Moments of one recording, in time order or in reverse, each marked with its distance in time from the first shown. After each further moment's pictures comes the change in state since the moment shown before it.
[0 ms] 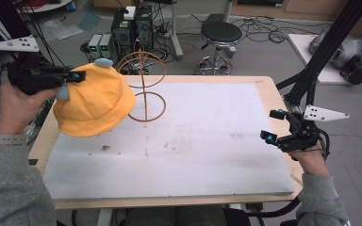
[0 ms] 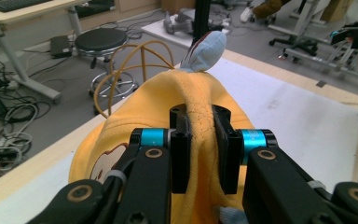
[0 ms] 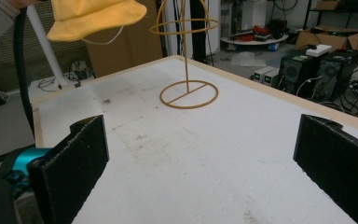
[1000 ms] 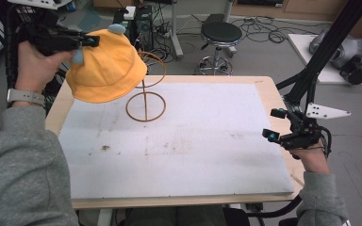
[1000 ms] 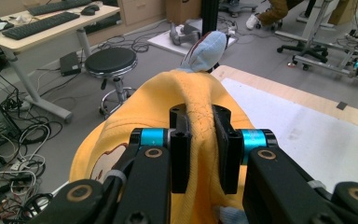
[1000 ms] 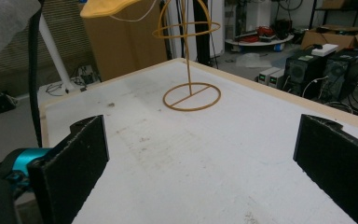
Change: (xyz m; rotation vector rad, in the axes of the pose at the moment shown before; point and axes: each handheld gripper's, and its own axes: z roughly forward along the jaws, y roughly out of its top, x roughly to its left) left arm 0.032 0.066 0.046 -0.028 -0.002 0.030; right arm -0.008 0.001 -0.004 -0.013 0.023 0.025
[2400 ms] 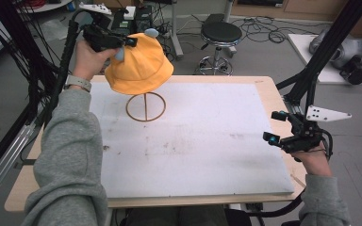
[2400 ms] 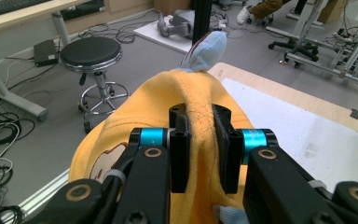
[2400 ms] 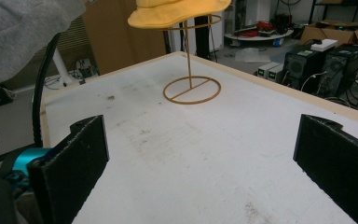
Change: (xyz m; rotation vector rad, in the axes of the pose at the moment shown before) left arm 0.023 -0.009 0.120 0.029 -0.057 -0.048; right arm 0.005 -0.003 -0.004 0.025 -0.008 -0.011
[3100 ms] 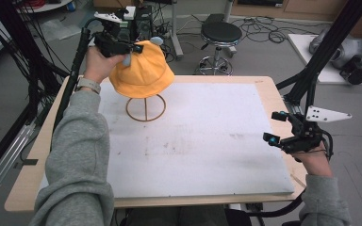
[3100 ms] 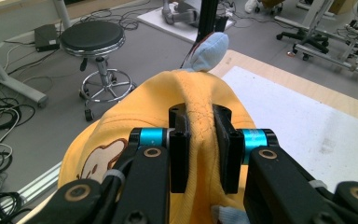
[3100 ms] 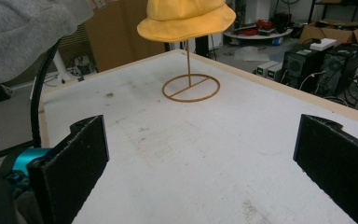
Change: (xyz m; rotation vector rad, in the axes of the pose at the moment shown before) left arm 0.007 -0.014 0.026 0.048 0.019 -0.017; right arm 0.000 0.000 0.000 0.010 -0.003 -0.011
